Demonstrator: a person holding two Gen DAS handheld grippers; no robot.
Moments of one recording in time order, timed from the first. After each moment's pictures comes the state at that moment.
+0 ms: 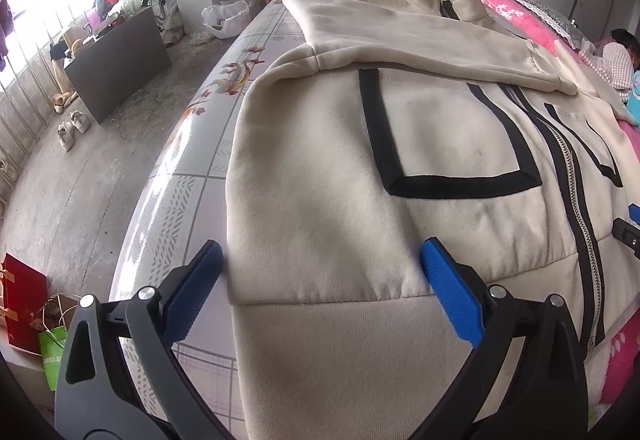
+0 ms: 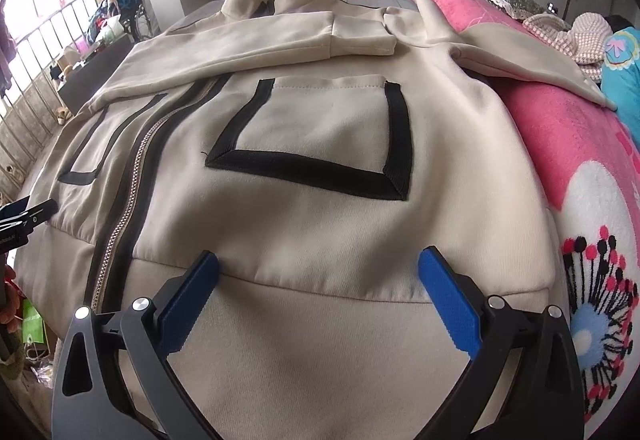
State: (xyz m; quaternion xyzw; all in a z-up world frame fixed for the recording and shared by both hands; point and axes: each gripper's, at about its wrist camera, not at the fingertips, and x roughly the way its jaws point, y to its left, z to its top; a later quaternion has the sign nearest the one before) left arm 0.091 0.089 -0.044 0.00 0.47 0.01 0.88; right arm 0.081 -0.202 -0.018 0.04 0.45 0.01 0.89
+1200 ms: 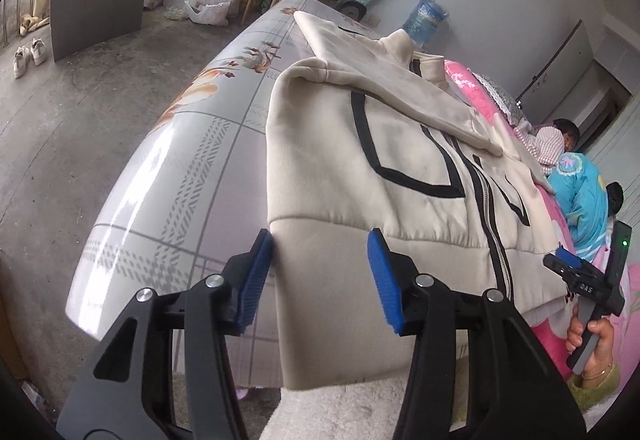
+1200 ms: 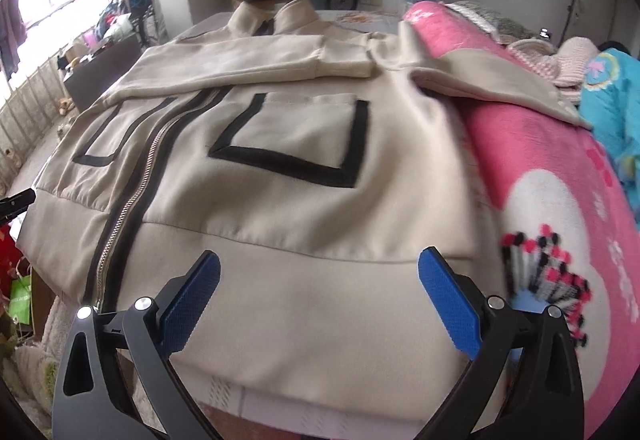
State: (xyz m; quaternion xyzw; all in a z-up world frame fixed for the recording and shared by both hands) left arm 0.030 0.154 -0.041 -0.19 0.41 -0.09 0.89; right arm 0.036 -0.226 0.011 0.01 0.43 0.00 0.90
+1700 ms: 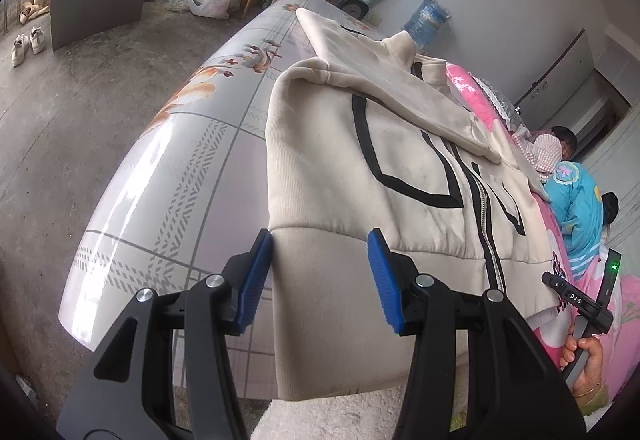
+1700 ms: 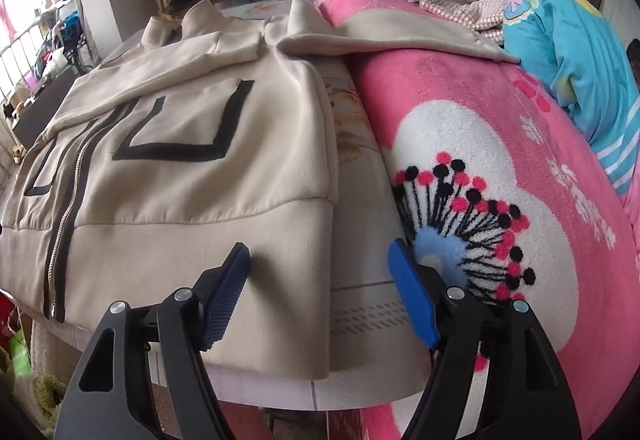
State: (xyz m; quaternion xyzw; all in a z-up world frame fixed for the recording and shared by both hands) left arm 0.038 0.157 -0.040 -0.21 0.42 -0.10 0.88; right arm 0.015 -0.284 -0.001 0.06 0.44 -0.10 0.89
